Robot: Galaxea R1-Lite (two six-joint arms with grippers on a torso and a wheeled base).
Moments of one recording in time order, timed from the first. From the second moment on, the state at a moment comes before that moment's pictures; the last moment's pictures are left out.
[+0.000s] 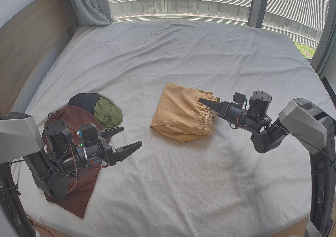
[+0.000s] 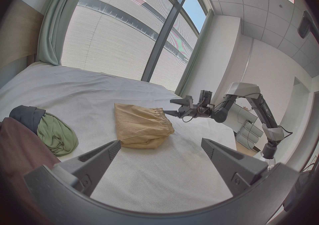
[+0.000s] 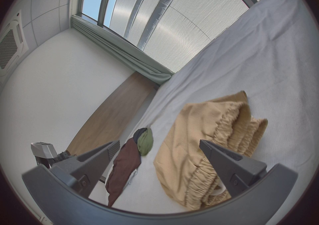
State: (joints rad) left arm -0.24 2.08 -0.45 -1.55 -0.63 -0.10; right arm 0.26 2.44 -1.27 -1.19 0.62 0.65
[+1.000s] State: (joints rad) left arm -0.33 2.01 -0.38 -1.55 -0.63 -0.03; right arm 0.27 2.15 -0.90 -1.26 0.57 0.45
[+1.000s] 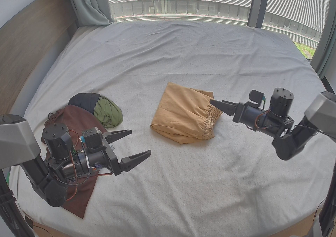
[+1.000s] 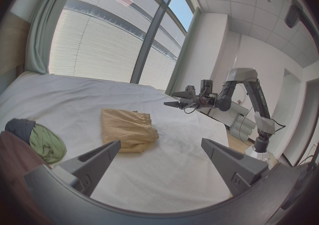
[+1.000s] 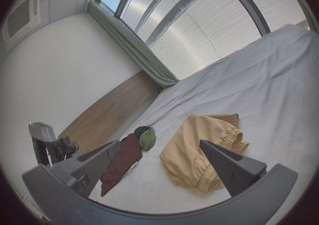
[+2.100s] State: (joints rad) left arm -0.38 0.96 -0.06 -1.02 -0.51 -0.05; right arm 0.11 0.58 -0.06 -0.79 0.50 0.07
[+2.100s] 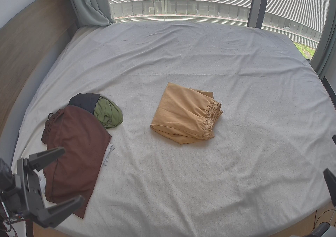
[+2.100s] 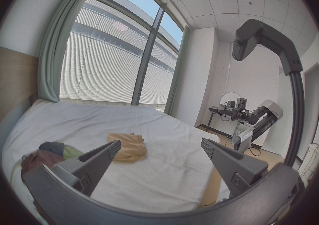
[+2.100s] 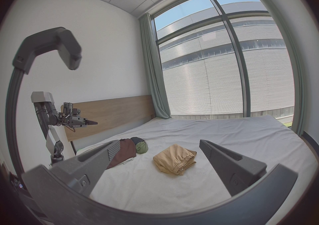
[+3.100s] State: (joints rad) left arm -0.01 0.06 -0.02 -0.08 -0.09 -0.03; right arm 0.01 0.03 -0.02 0.01 0.02 0.00
